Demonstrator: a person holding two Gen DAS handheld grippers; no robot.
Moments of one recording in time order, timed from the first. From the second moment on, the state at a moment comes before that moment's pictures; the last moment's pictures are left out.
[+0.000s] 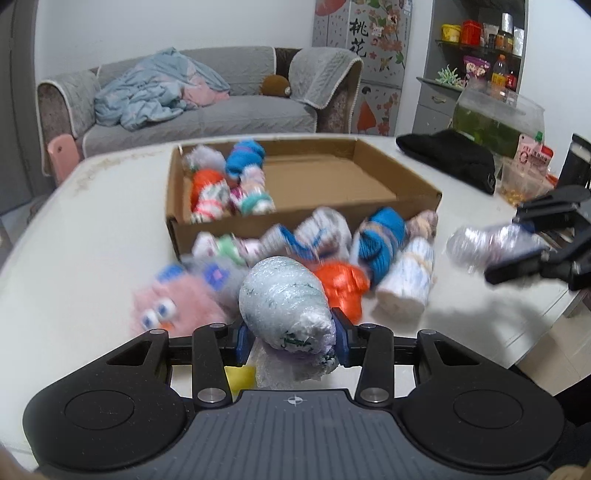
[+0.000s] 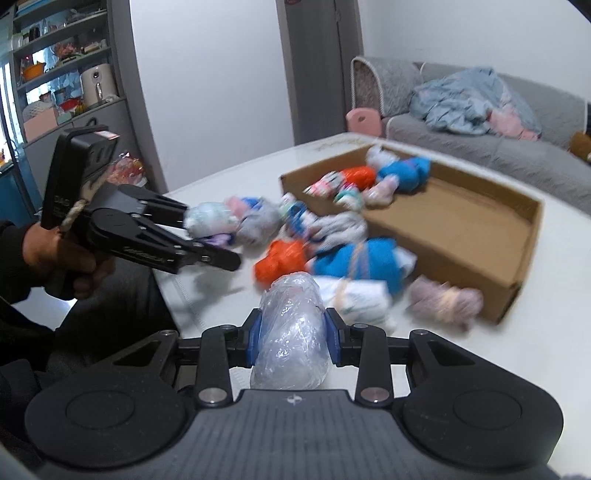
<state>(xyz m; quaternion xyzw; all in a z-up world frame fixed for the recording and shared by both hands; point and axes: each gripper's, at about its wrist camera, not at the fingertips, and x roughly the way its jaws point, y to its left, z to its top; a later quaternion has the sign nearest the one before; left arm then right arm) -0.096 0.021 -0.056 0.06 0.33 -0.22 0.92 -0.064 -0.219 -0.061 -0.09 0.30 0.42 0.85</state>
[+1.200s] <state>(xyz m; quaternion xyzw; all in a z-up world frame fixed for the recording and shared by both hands) 0.201 -0.129 -0.076 0.19 0.36 -0.28 0.87 0.231 -0.188 -0.075 -0.20 0.33 0.38 0.84</state>
